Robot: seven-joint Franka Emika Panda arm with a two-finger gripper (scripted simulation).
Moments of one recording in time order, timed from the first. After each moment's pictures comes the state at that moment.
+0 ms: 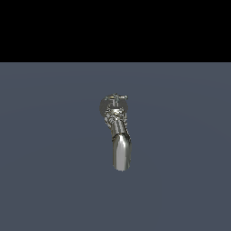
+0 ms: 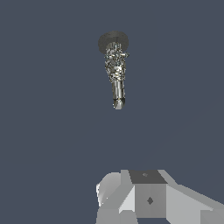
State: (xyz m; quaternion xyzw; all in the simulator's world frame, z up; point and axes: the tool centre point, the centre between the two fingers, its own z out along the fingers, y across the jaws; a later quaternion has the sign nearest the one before) arm -0.253 -0.005 0.504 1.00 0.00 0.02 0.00
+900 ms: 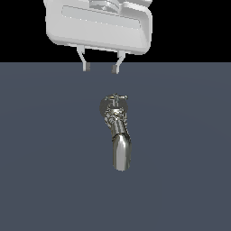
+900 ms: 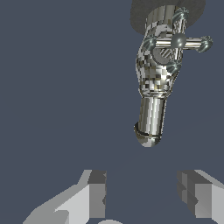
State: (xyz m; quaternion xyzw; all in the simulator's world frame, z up) arm -0.126 0.032 0.279 0.99 0.09 -0.06 -0.05
